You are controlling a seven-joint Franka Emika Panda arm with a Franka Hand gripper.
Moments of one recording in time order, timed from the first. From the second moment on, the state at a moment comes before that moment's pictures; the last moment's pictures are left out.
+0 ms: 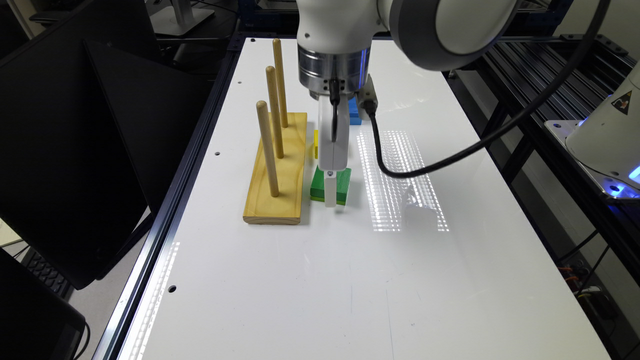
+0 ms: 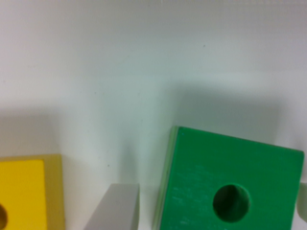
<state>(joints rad) -0.01 0.44 0.16 -2.22 -0.01 2.65 0.94</state>
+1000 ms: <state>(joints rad) -0.01 0.45 0.16 -2.22 -0.01 2.66 0.94</state>
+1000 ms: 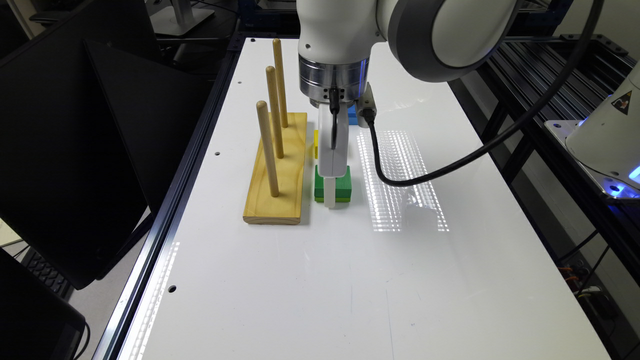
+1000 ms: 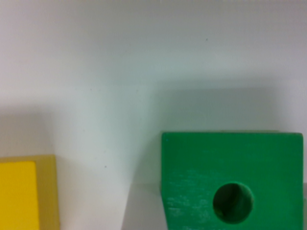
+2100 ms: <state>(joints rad) -0.01 0.40 0.16 -2.22 -0.01 2.63 0.94</state>
